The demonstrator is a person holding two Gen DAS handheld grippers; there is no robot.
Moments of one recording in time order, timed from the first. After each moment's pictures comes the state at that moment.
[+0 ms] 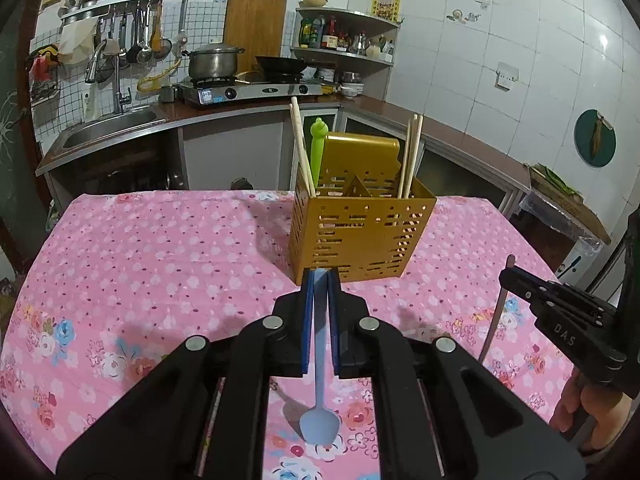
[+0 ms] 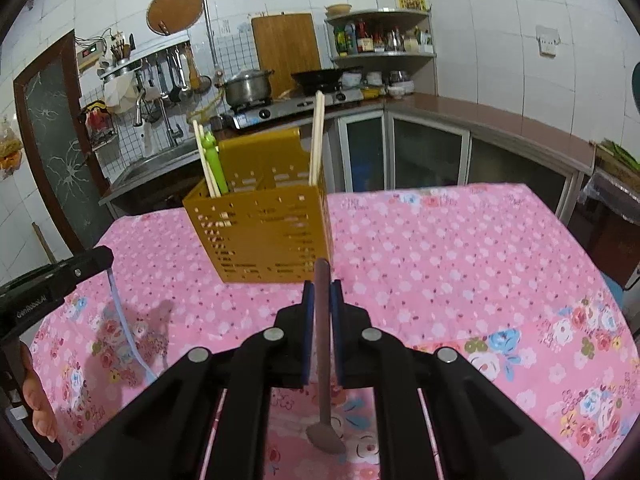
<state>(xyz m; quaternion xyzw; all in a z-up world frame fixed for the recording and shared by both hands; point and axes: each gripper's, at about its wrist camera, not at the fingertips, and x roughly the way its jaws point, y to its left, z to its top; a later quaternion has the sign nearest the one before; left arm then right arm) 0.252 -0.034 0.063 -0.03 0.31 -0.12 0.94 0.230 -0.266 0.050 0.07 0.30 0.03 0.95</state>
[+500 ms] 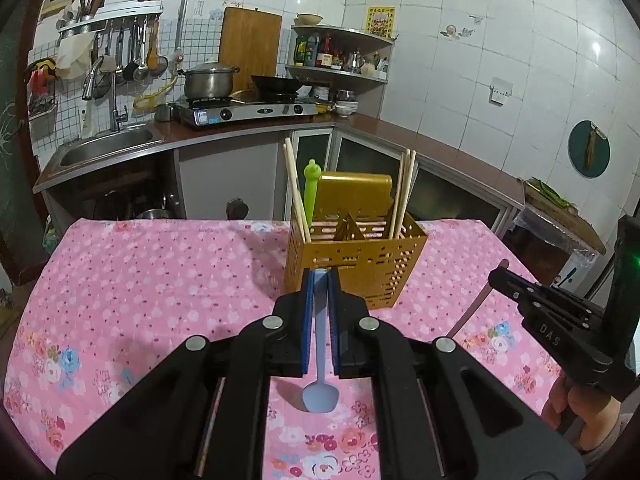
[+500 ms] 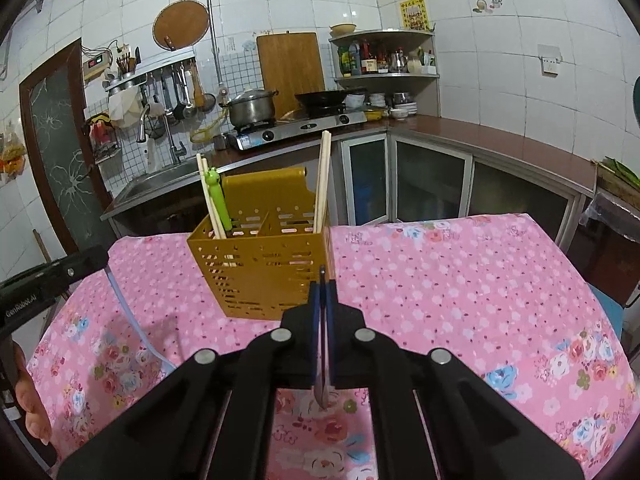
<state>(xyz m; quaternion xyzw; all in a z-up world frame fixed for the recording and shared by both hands) 0.262 -0.034 0.090 -0.03 0.28 -0.13 0.95 0.244 -0.266 0.069 0.07 0.27 0.04 0.96</state>
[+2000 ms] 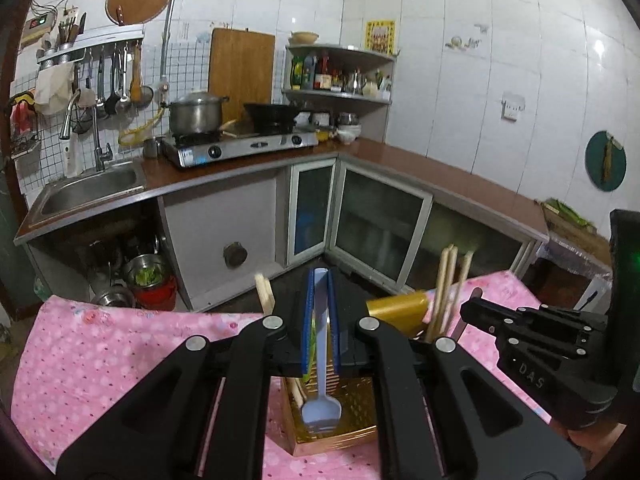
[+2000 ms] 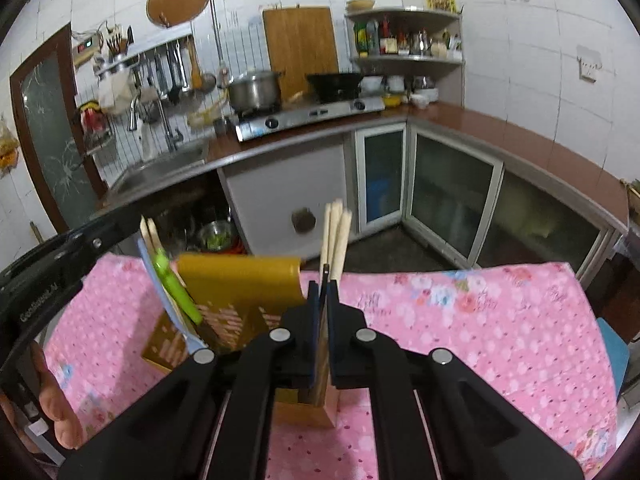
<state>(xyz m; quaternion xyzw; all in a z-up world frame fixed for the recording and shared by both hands) 0.414 -0.075 0.113 -0.01 0.25 -0.12 0.96 0.413 -0.260 0.090 0.04 0.32 0.06 0.94</state>
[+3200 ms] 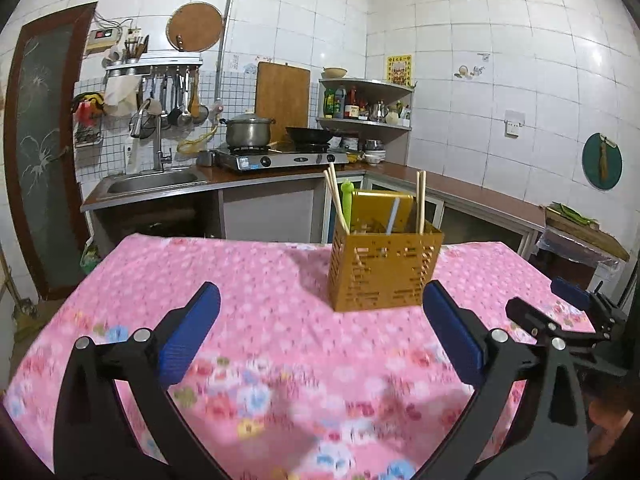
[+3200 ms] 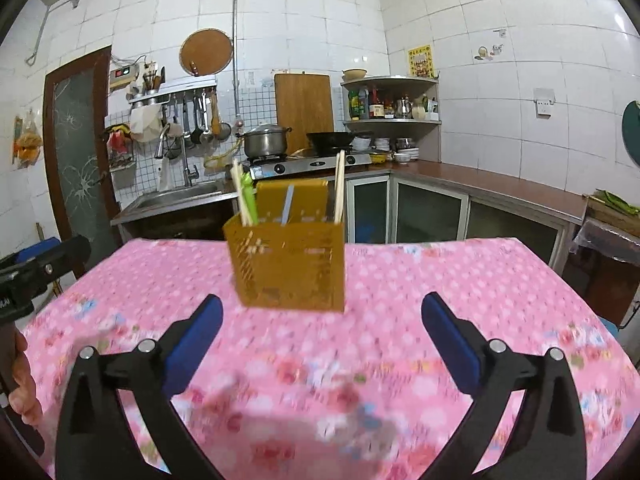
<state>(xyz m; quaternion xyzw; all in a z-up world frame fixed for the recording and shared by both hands) 0.155 -0.004 0.064 -0.02 0.17 -0.06 0.98 0.146 -0.240 0.041 0.02 0.18 0.03 0.98</state>
